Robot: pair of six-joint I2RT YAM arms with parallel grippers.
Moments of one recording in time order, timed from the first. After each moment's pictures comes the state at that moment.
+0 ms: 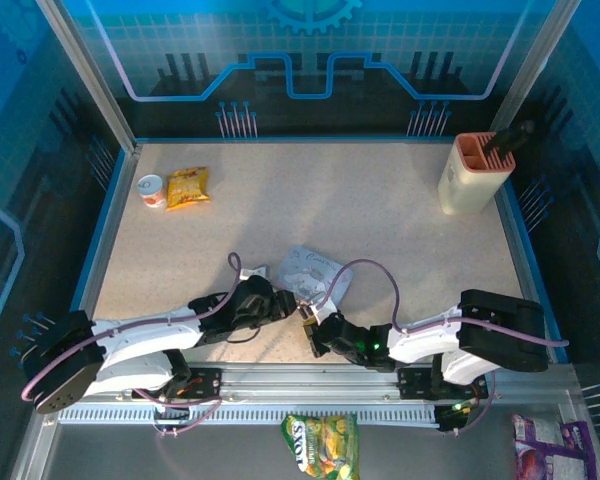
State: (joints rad) left arm -0.91 1.12 0.40 -0.03 -0.07 -1.15; right arm 1.31 1.45 0.37 0.37 0.38 0.58
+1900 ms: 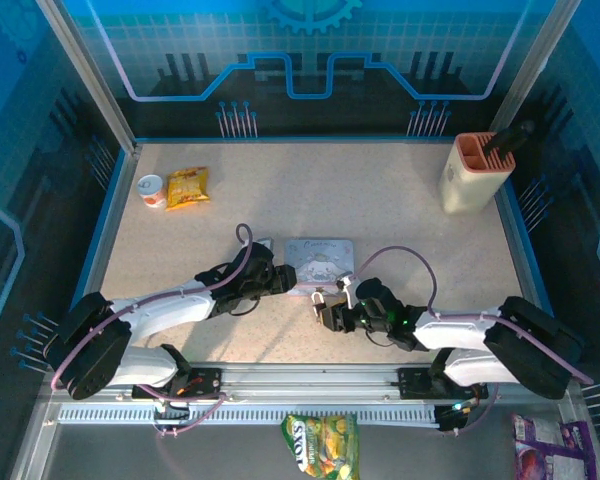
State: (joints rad) left arm -0.71 1.30 0.57 -0.06 0.00 -0.84; right arm 0.88 1.29 0.24 0.38 -0.15 0.55
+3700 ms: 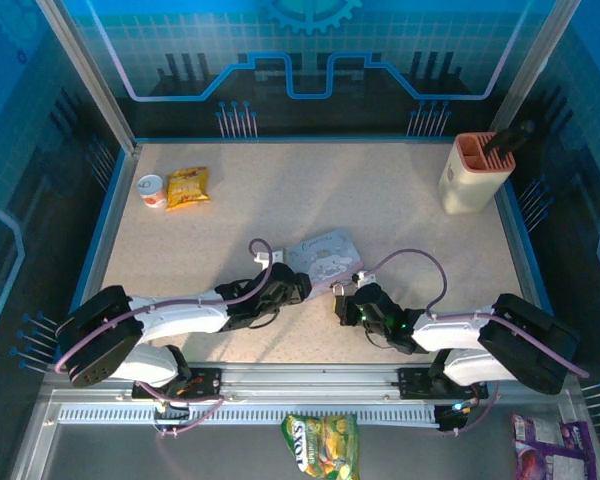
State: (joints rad) left arm -0.95 1.38 0.57 0.06 -0.25 -1.06; right arm 0.91 1.30 0.22 0.37 0.16 0.84
